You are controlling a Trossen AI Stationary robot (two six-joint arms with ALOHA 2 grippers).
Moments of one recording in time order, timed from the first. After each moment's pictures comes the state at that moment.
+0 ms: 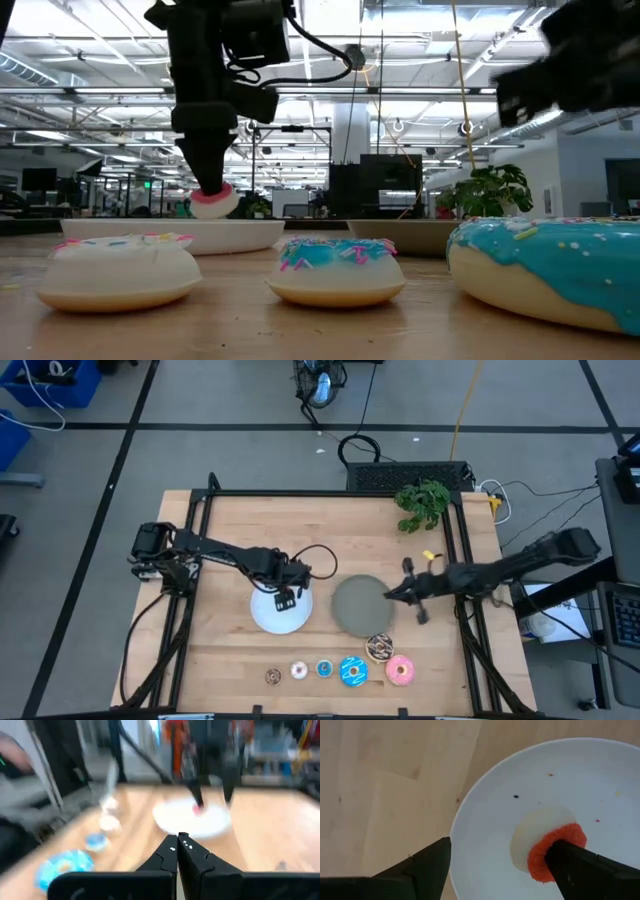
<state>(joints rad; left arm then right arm) -0.05 1.74 1.17 -0.87 -0.18 -0.35 0.21 0.86 0.06 0.72 0.03 0.04</state>
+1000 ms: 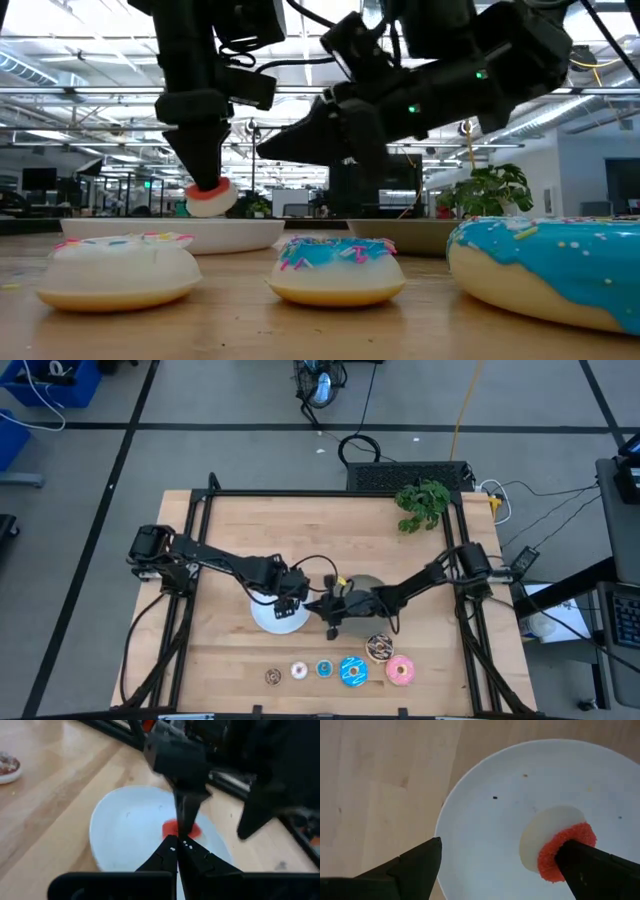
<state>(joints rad) -0.14 1.73 1.17 -0.85 -0.23 -0.37 0.23 2.01 0.91 0.85 0.27 -0.37</state>
